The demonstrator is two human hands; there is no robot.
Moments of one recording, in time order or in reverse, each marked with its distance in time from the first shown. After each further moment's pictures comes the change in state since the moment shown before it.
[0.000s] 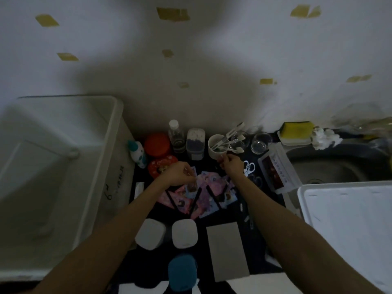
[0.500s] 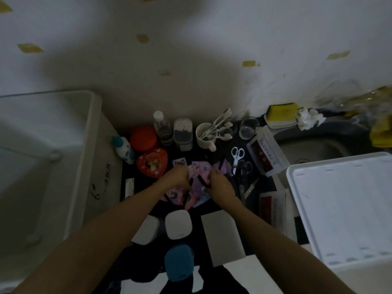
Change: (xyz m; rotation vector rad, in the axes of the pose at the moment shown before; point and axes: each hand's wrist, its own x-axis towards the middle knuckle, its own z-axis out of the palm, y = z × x) left_hand 0.038 -0.019 0.053 0.372 -0.261 0.038; right_hand -0.094 0.048 0.013 -0.596 -0.200 -0.186
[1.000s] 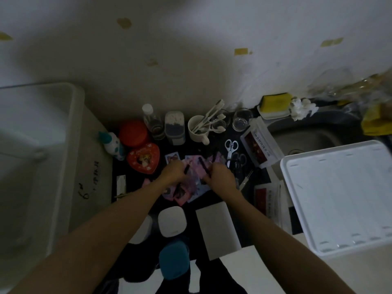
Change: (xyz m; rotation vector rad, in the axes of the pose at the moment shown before) left_hand 0.017 0.009 0.017 -0.059 0.136 -0.001; right_hand -0.003 0.010 -0.016 0.002 0.132 0.025
